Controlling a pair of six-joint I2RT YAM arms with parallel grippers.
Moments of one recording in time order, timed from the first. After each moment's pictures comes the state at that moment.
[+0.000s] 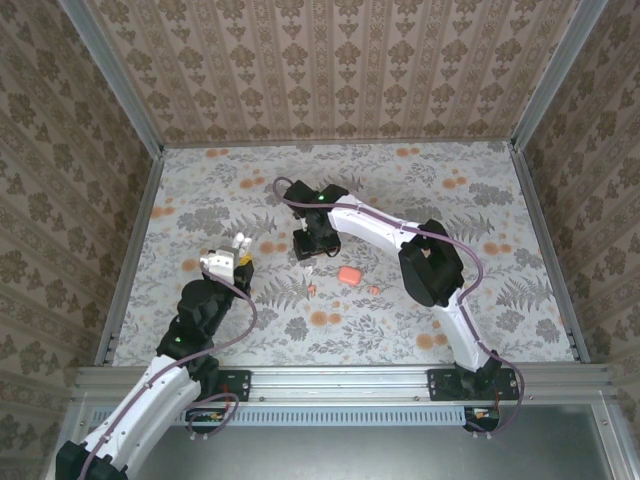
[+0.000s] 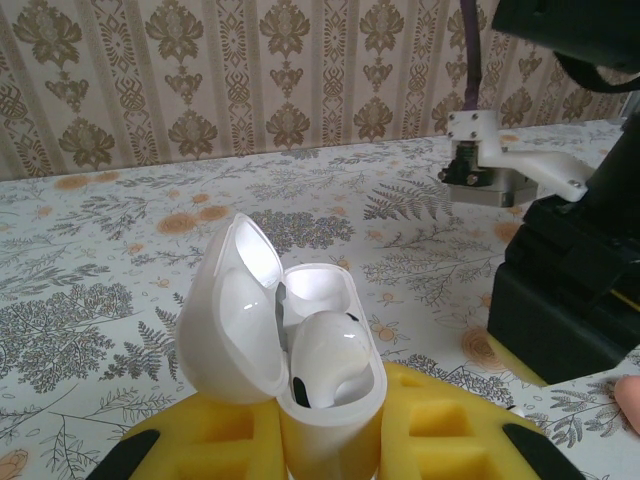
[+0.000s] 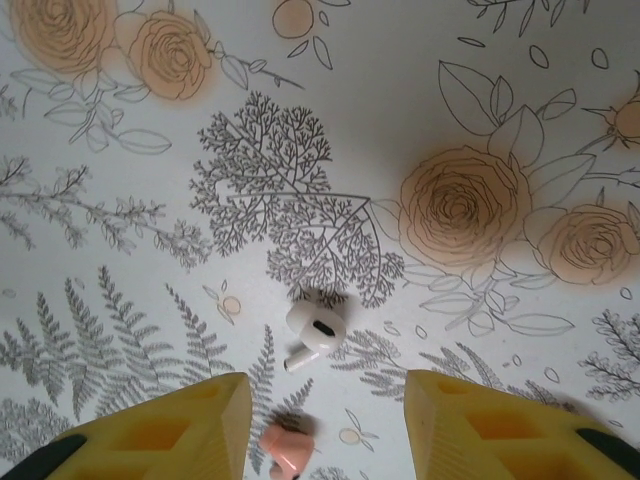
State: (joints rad) left arm -0.48 0.42 0.14 0.13 -0.09 -0.06; right arm 0.77 2.24 1.96 -1.06 -0.08 0.48
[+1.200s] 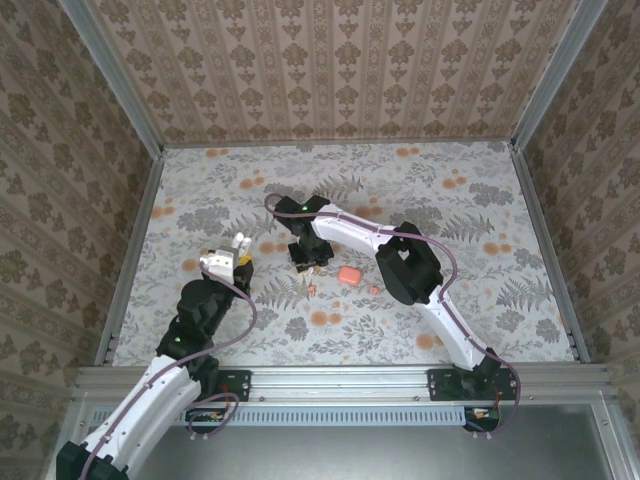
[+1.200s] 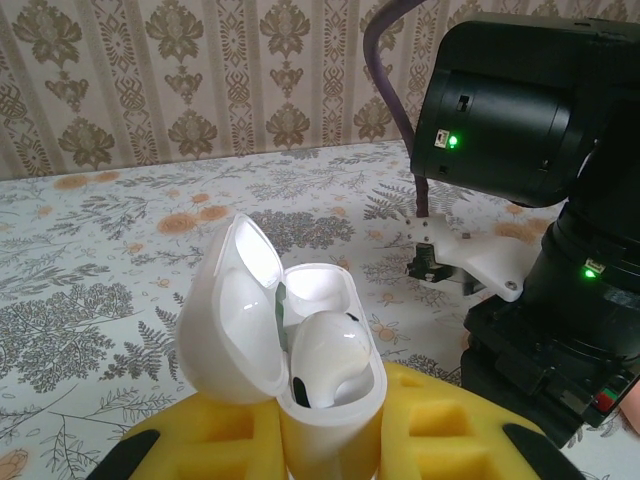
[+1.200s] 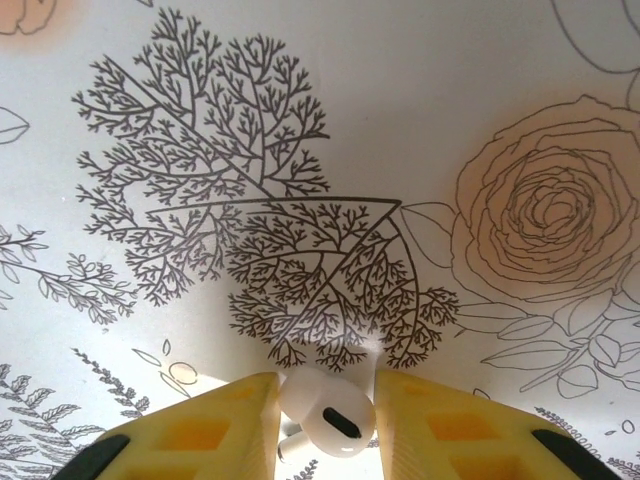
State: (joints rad) left arm -0.48 0.42 0.14 0.13 -0.09 -0.06; right arm 0.80 2.40 2.05 -1.13 -0.06 0.54
